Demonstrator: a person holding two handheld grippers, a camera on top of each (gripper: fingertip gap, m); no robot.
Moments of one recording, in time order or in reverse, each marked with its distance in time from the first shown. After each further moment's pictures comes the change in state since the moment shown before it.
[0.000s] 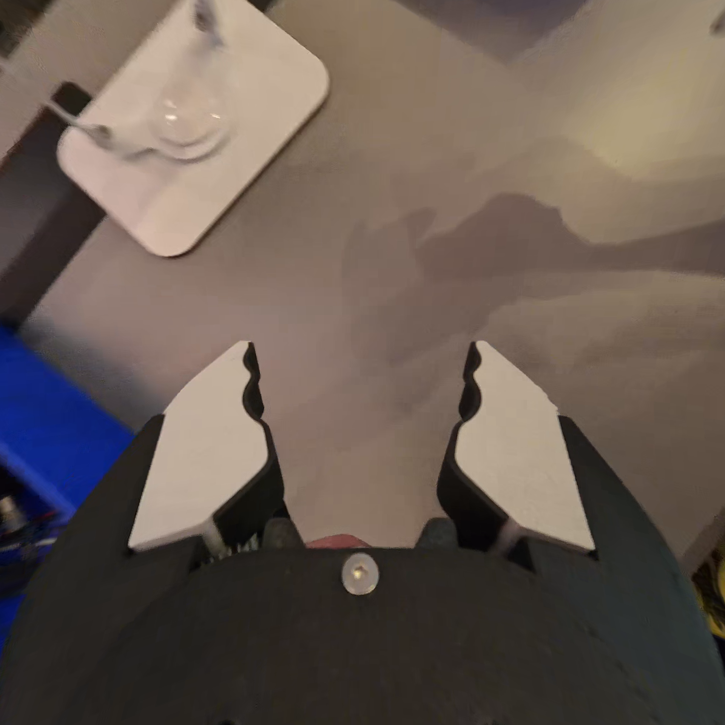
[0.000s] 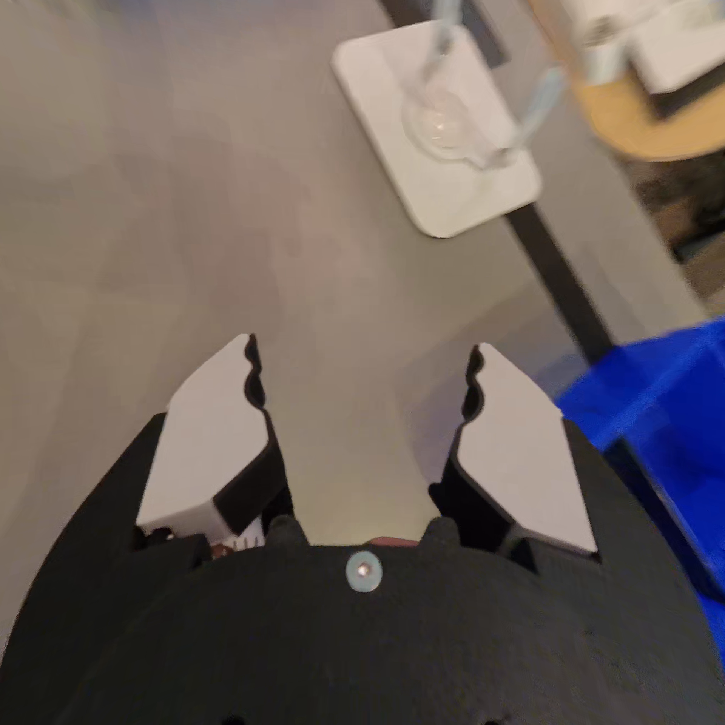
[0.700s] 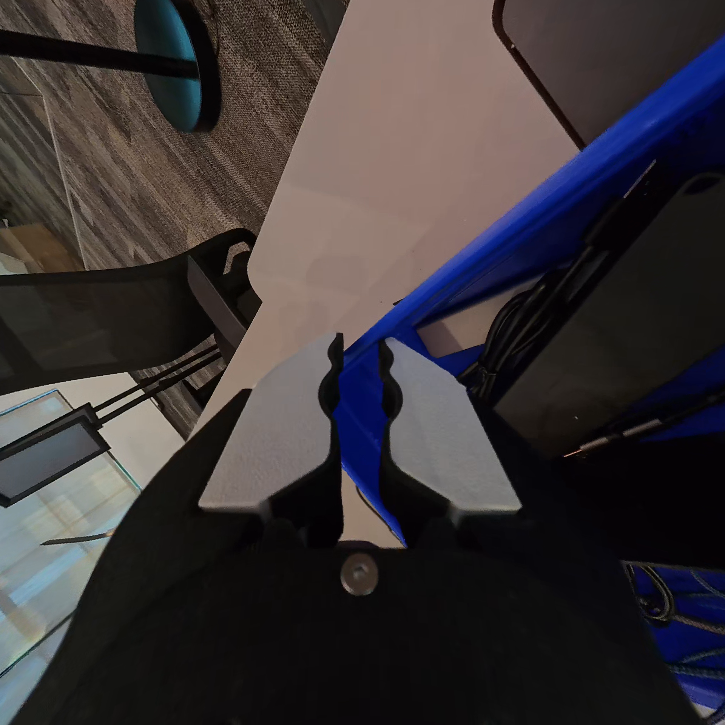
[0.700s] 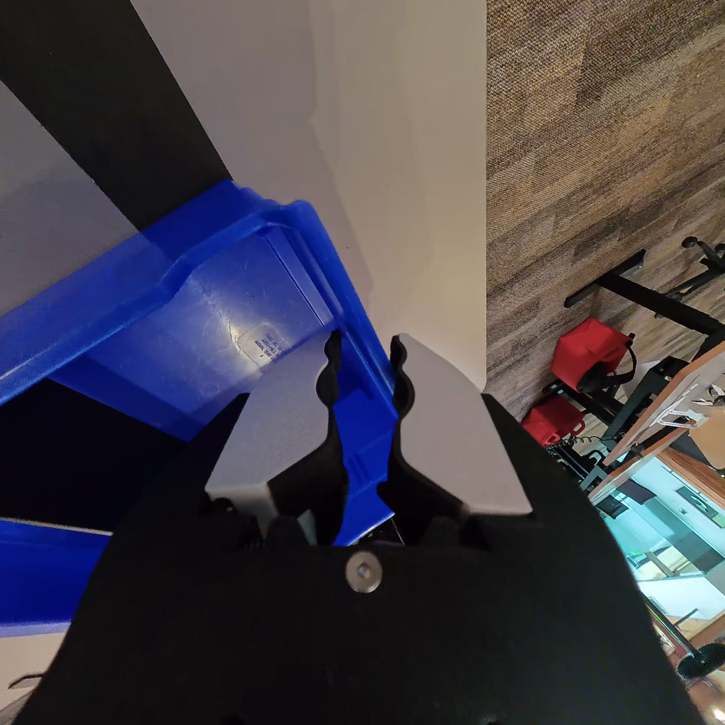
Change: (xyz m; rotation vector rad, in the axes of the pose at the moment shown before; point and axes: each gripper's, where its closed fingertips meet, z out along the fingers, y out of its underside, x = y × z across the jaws) left arm -0.445 0.080 0.014 -0.685 -0.551 0.109; right arm 0.368 0.109 0.088 -0.771 0.222 -0.256
